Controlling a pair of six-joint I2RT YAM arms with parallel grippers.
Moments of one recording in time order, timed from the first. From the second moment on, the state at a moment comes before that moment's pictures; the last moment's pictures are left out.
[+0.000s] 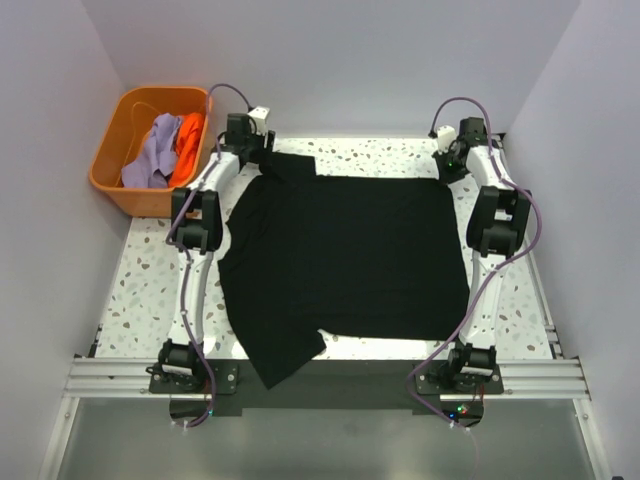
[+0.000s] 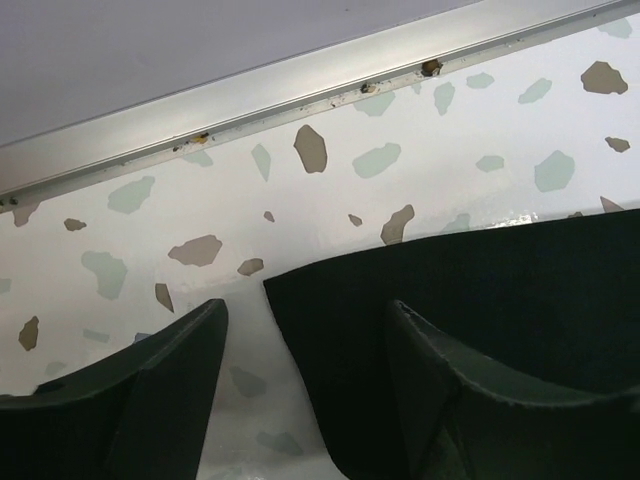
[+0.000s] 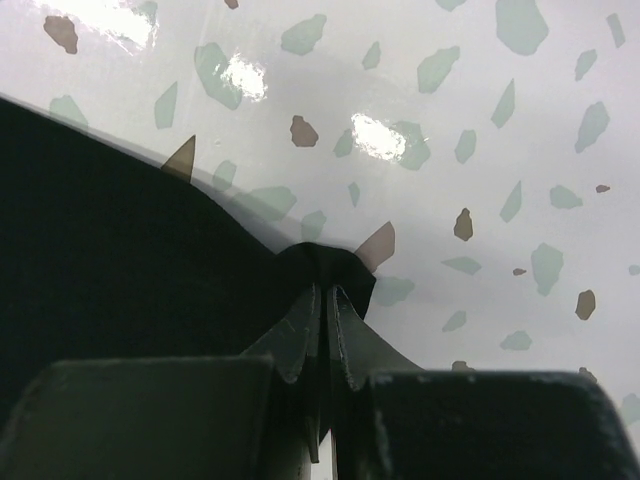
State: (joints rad) left arm -0.12 2.66 2.29 -0.26 0.14 0.09; right arm -0.12 2.46 2.14 -0.73 -0.19 -0.48
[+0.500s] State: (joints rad) left arm -0.13 2.68 2.32 -0.21 0.20 0.11; right arm -0.12 2.41 2.07 -0.76 -0.20 -0.48
